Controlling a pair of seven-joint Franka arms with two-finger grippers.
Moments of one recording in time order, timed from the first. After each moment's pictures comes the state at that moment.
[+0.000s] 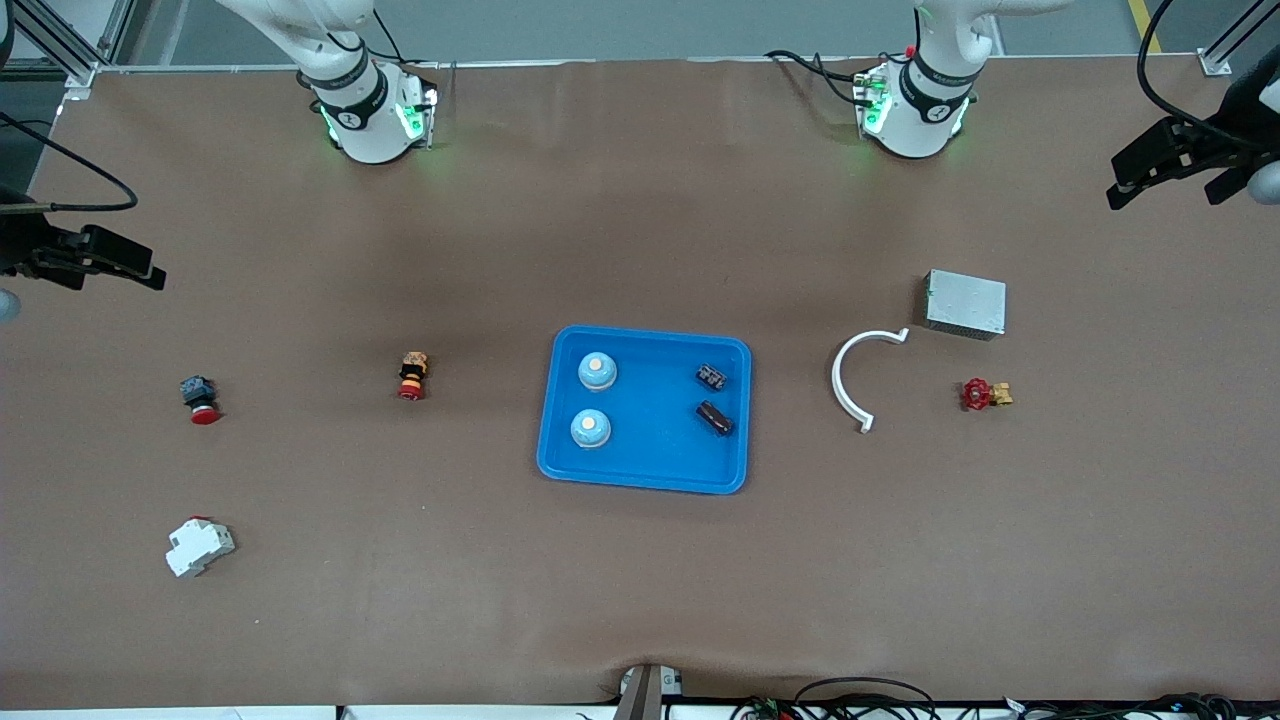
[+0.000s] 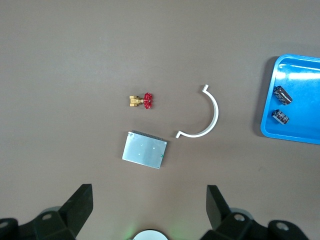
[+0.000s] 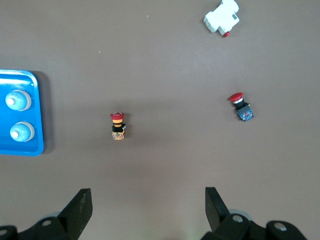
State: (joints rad) left arm -0.04 -0.09 -0.04 -1.52 0.01 1.42 -0.10; right arm -0.25 0.06 0.20 -1.52 0.05 1.50 -0.01
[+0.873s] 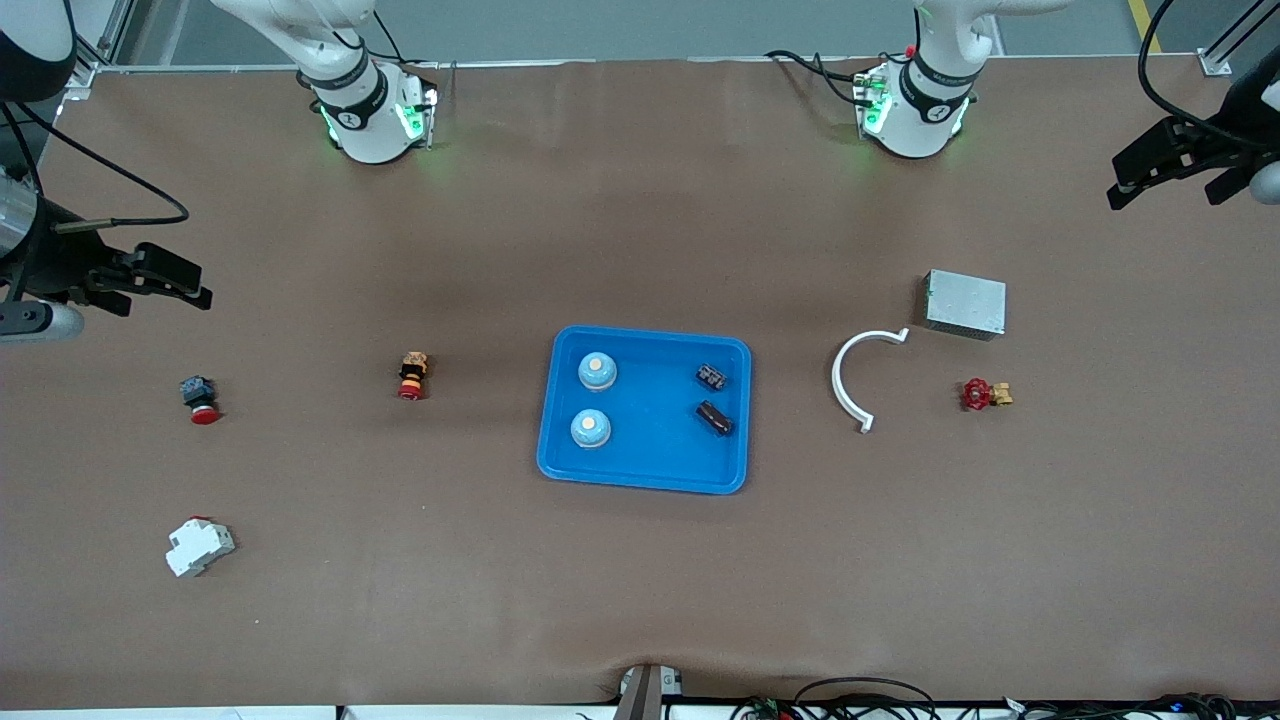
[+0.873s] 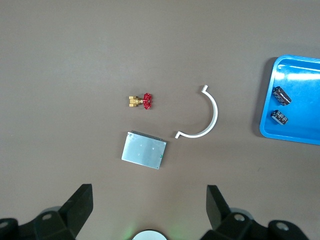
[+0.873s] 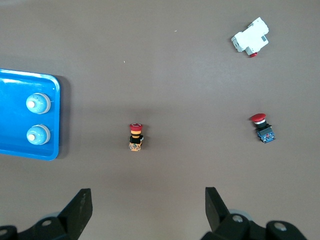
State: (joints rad) left arm -0.03 -0.09 -0.03 -1.52 0.00 1.43 -0.10; right arm -0.18 0.09 0.20 -1.51 0.07 1.56 -0.01
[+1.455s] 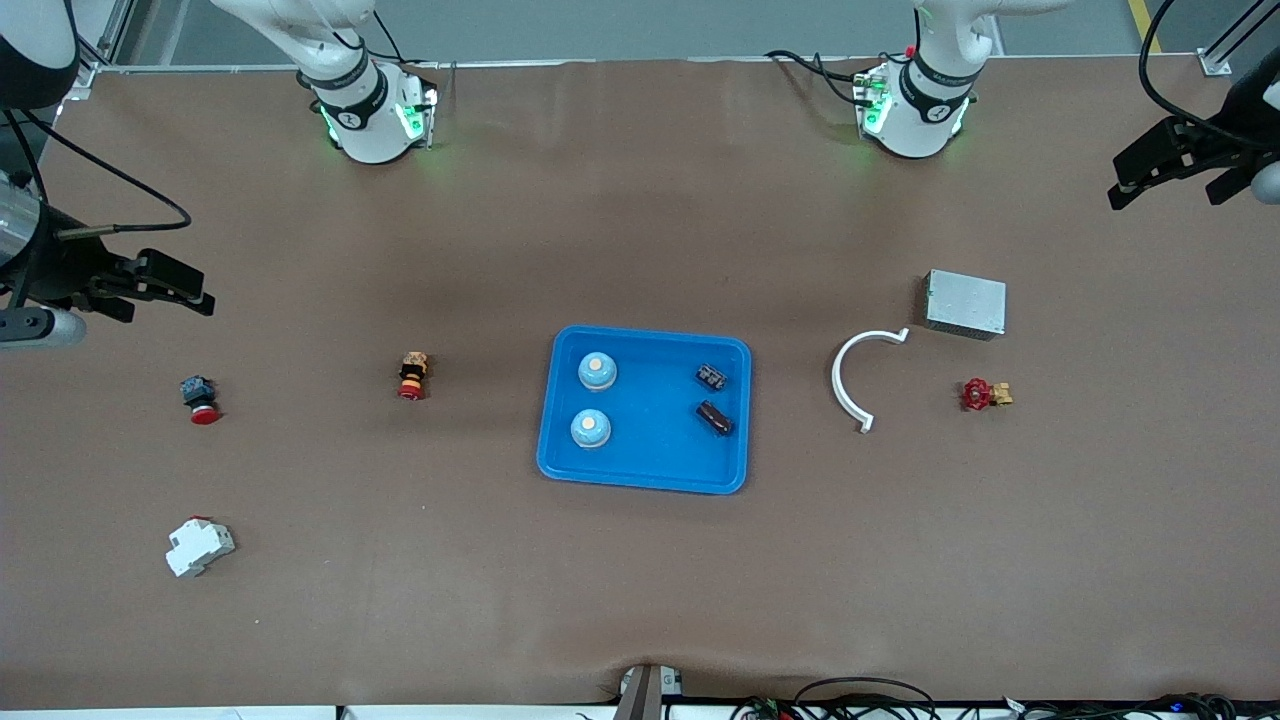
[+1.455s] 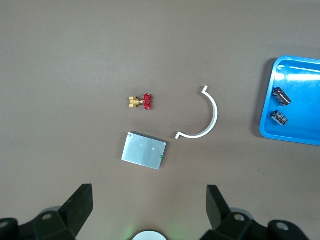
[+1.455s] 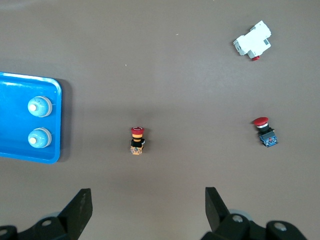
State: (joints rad) left arm -0.03 -0.09 -0.03 -1.51 0.00 1.43 -0.10; right arm -0.17 0.10 0.20 -1.51 0.07 1.58 -0.01
